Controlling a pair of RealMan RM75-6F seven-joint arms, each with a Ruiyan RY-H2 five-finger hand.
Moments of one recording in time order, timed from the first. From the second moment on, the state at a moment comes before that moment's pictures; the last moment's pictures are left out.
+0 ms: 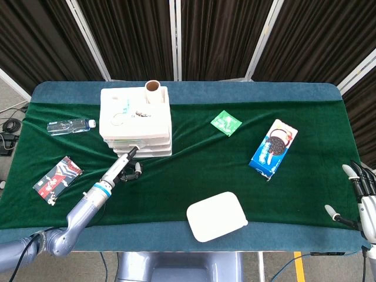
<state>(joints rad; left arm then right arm) -0.64 -1.48 -0.24 -1.55 1.18 0.77 -0.60 0.04 -1.08 0.08 -1.54 -1.59 1.63 0.32</state>
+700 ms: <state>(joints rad) -0.64 -1.46 -0.22 -1.58 1.21 0.77 -0.62 0.04 -1.08 0.08 -1.54 -1.60 1.64 0.31</state>
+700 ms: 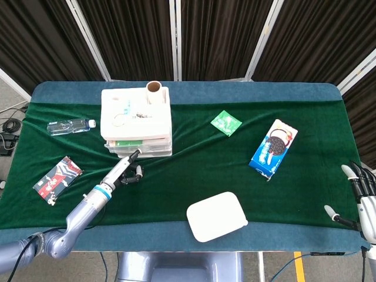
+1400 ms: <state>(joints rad) -0.61 -1.43 -0.19 -1.60 1.30 0.79 -0.68 0.03 -1.08 0.08 -1.54 -1.60 1.64 0.31</state>
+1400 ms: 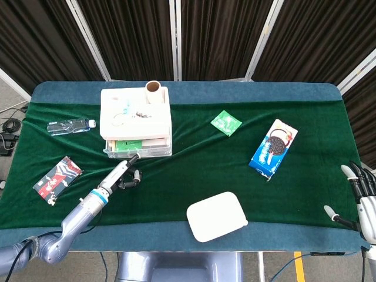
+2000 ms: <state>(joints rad) -0.59 -1.42 -0.14 -1.61 1.36 0.82 -0.73 0.03 -1.08 0.08 -1.55 -1.60 1.64 0.31</state>
